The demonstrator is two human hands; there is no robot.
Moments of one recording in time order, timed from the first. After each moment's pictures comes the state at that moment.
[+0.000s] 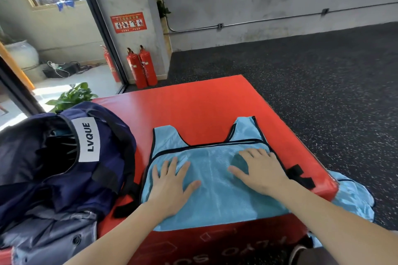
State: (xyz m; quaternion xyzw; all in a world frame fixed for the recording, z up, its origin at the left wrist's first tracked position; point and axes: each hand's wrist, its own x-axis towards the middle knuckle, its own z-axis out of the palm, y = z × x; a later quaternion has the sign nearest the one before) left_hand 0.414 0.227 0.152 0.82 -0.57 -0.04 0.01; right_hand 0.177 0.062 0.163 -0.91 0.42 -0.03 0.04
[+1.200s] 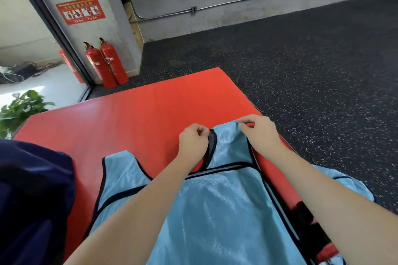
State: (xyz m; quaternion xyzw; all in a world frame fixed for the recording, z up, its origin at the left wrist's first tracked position) left_hand 0.388 -0.056 0.159 0.77 -0.46 -0.19 0.40; right_hand 0.201 -0.124 0.169 -0.72 0.51 -0.34 0.32
